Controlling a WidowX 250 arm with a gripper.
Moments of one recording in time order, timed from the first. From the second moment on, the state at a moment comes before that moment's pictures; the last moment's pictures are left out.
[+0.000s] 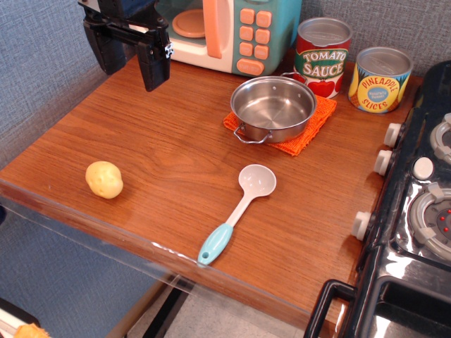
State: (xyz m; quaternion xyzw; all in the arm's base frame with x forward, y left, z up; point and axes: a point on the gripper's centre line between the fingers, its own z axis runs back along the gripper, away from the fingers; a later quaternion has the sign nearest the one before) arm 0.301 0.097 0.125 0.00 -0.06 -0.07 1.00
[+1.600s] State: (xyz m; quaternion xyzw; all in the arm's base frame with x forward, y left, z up) arm 0.227 -0.041 0.015 0.00 -0.01 -0.14 0.99
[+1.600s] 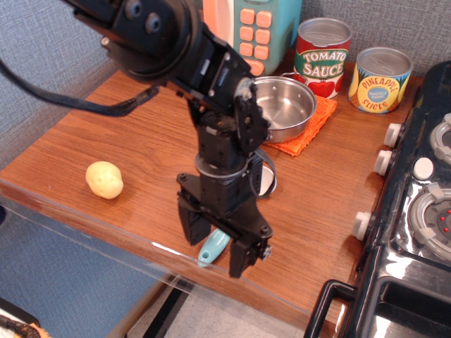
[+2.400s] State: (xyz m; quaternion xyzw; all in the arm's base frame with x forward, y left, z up) arm 0.234 -0.047 0.007 0.02 -0.03 -0.10 0.99
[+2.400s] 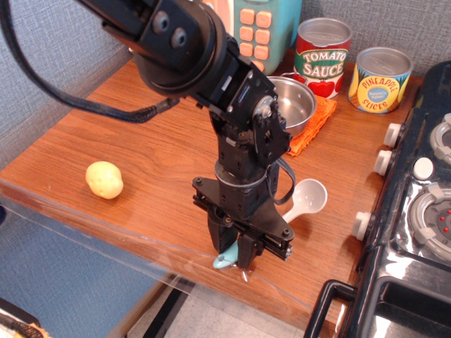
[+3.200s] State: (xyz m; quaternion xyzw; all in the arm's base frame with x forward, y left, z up) arm 0.234 -0.047 0.014 -0.01 -0.01 -0.11 0.99
